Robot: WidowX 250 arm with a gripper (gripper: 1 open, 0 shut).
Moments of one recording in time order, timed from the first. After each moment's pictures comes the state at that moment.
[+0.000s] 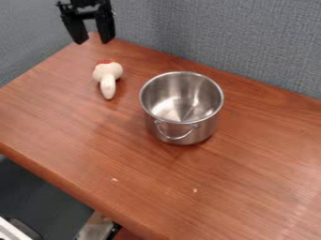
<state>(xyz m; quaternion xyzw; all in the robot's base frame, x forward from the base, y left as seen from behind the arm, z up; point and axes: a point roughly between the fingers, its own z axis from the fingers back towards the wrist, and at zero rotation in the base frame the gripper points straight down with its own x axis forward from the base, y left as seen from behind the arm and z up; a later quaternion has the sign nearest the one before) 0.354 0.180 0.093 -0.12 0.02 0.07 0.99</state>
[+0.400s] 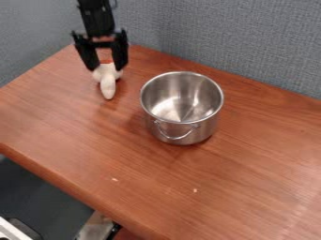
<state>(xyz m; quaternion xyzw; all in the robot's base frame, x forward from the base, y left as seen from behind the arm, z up) 0.358 0.151 0.051 -0.09 0.02 0.10 0.99</state>
